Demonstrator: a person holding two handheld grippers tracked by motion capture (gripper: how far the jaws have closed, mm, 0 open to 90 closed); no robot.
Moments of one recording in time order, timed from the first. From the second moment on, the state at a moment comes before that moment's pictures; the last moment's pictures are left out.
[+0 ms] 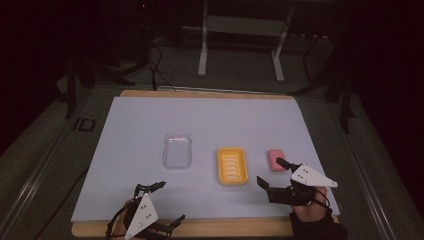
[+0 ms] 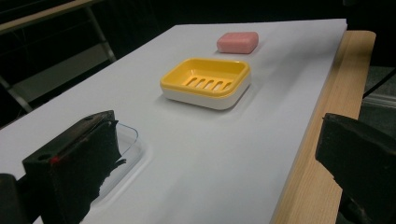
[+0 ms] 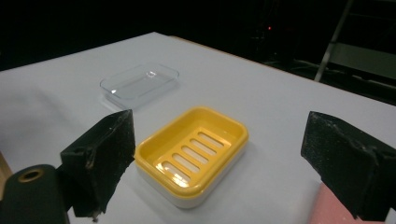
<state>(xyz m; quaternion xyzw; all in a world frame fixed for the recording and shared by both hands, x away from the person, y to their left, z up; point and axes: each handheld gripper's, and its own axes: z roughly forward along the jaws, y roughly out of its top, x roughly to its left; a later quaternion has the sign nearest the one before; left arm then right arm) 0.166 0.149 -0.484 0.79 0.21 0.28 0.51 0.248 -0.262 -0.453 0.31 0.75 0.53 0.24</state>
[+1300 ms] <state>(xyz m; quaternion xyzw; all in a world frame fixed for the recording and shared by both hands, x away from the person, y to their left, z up) 0.166 0.148 -0.485 0.79 0.21 0.28 0.50 0.286 -0.265 -0.461 0.38 0.86 0.33 0.06</state>
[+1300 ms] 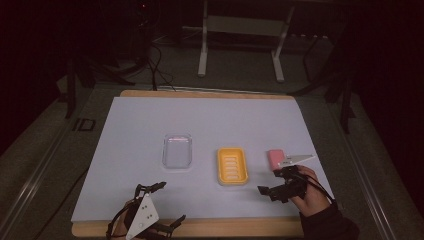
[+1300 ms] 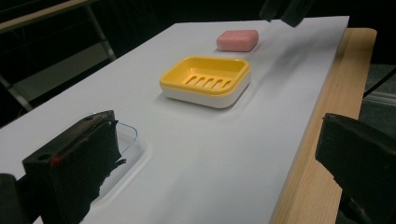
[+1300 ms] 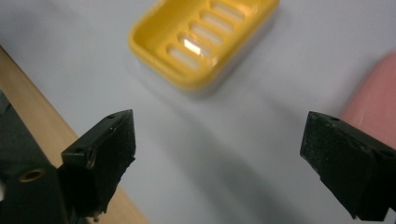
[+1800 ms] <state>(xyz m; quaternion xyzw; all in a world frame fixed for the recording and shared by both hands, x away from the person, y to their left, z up) 0.166 0.147 -0.485 0.79 0.21 0.28 0.50 0.299 -0.266 -0.463 0.48 0.87 0.15 -0.02</state>
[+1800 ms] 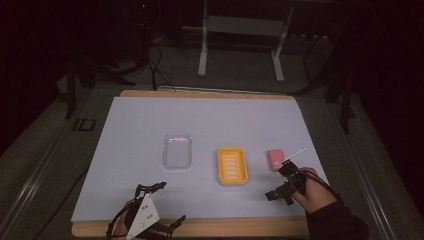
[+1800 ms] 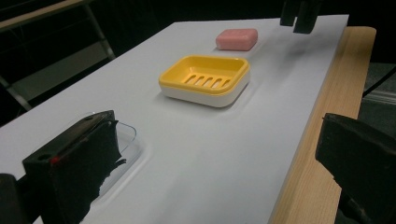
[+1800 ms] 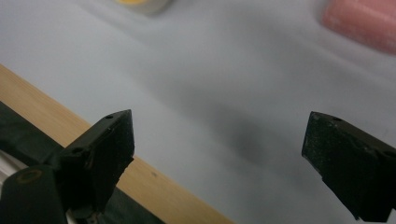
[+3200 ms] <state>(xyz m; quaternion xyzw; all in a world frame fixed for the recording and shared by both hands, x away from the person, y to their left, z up) 0.166 0.147 -0.486 0.79 0.21 0.28 0.50 0.342 -0.284 -0.445 0.62 0.78 0.07 -0.06</state>
